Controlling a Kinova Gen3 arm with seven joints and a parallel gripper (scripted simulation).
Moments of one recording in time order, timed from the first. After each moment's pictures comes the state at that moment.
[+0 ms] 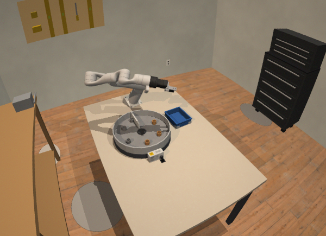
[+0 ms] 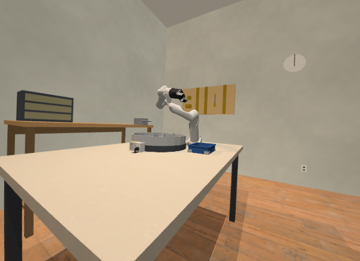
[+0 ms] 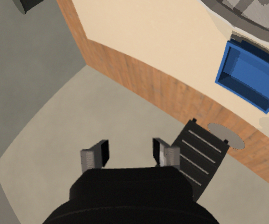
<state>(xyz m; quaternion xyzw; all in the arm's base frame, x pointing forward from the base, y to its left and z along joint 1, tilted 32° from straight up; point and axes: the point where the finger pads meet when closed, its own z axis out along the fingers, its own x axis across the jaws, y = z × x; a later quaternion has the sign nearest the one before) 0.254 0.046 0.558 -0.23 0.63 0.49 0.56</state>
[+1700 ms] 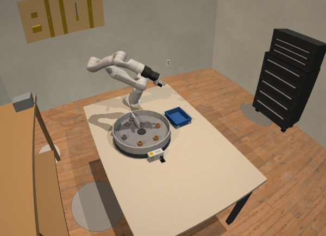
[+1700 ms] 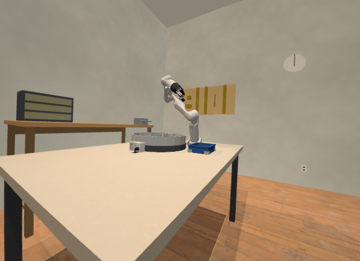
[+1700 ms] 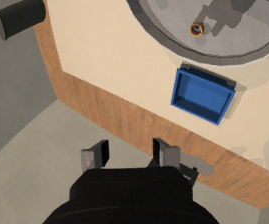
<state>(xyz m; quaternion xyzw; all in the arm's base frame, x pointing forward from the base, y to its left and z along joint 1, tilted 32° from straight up) 0.184 0.000 0.534 -0.21 0.74 0.39 0.51</state>
